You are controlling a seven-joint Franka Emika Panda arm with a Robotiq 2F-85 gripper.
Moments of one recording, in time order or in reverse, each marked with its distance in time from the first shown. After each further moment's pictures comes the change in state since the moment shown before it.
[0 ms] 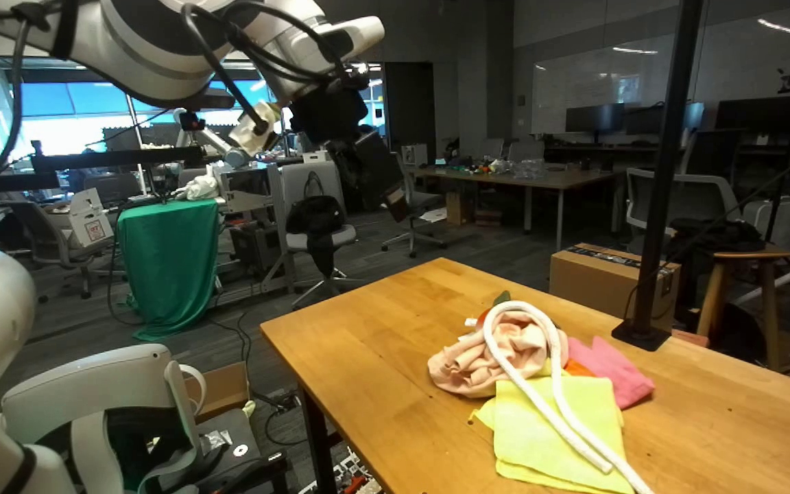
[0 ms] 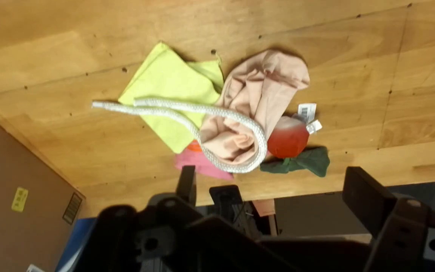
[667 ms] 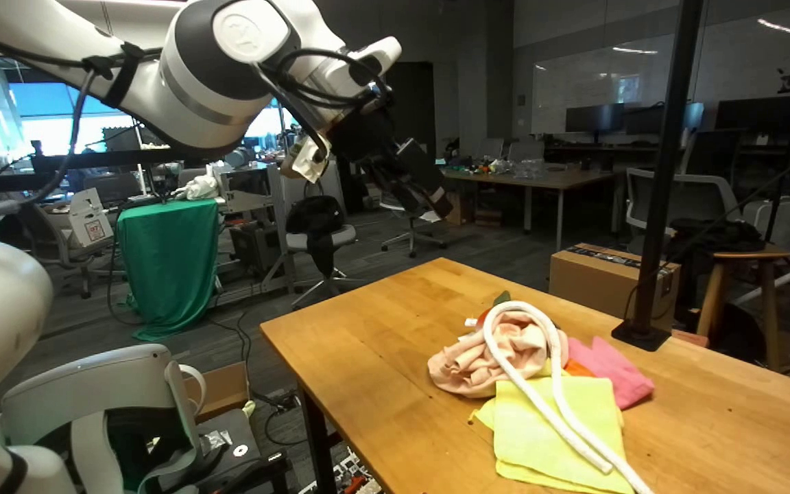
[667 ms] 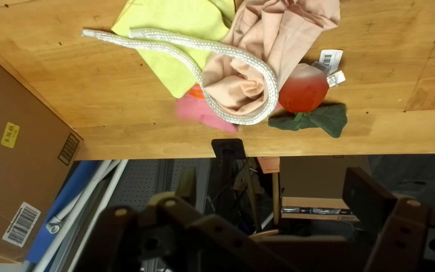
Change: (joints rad) arm -0.120 0.154 0.117 -0.002 -0.141 0.305 0.082
